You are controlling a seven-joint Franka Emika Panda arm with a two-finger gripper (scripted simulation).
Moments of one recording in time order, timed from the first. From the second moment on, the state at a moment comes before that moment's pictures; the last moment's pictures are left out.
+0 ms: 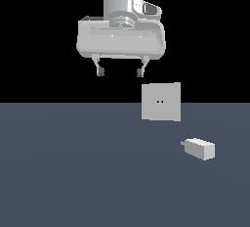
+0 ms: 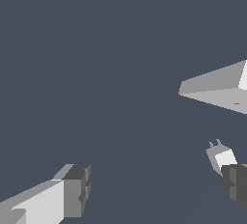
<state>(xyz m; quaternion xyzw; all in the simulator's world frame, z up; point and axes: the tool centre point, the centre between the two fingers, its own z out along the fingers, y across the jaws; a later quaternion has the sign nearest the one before) -0.004 0.011 0.169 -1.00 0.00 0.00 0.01</state>
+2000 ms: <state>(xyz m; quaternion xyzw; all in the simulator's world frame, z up) -0.057 -0.088 0.104 -0.98 -0.13 -0.13 0.03</state>
